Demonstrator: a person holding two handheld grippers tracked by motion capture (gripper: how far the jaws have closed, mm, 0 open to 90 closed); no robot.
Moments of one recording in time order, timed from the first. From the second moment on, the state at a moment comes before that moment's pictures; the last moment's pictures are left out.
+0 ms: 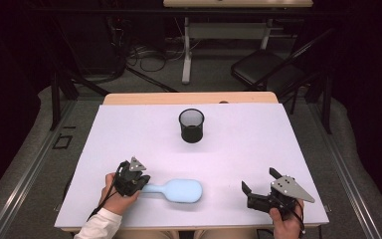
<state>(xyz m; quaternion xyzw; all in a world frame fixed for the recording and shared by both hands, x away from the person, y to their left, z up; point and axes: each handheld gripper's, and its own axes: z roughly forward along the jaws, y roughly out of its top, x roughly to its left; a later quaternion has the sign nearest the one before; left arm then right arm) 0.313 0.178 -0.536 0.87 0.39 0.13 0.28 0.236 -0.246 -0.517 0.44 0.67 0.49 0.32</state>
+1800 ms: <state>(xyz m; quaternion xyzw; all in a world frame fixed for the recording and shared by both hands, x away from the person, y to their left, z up) 0.277 0.189 -0.541 0.87 0.38 0.13 0.29 0.236 -0.246 -0.518 0.44 0.68 0.49 0.32</state>
